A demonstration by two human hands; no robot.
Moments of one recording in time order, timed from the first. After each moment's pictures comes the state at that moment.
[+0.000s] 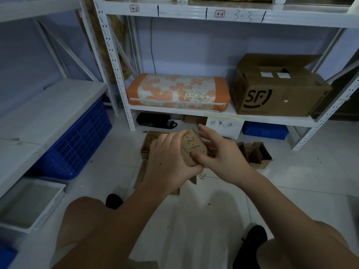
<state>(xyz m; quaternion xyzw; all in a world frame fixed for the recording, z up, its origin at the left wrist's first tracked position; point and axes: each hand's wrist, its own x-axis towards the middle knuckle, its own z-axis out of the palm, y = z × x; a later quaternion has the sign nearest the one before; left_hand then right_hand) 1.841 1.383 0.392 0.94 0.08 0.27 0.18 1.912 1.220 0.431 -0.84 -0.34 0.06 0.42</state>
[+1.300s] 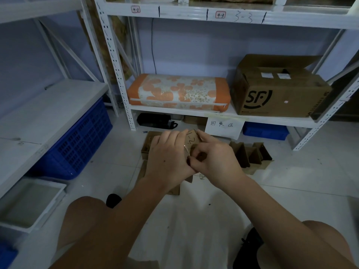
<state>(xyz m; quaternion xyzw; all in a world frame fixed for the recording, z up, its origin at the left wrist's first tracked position) 1.843 1.388 0.397 0.95 0.05 0.30 0.09 1.895 1.238 0.430 -0.89 -0.35 -0.03 0.28</state>
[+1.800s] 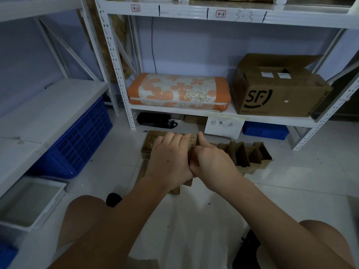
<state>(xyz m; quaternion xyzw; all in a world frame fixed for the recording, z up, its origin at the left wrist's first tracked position) 1.844 1.389 0.396 0.96 0.01 0.26 0.05 1.884 1.251 0.442 -0.94 -0.33 0.04 0.10</state>
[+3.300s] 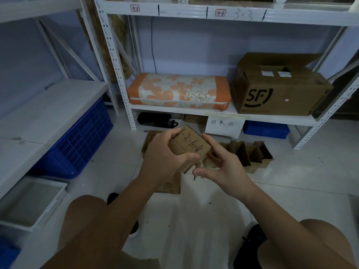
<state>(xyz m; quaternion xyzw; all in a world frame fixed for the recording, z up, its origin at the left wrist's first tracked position) 1.834 1.401 0.403 0.87 0.11 0.22 0.43 1.896 1.203 0.396 -0.78 -0.35 0.12 0.51</state>
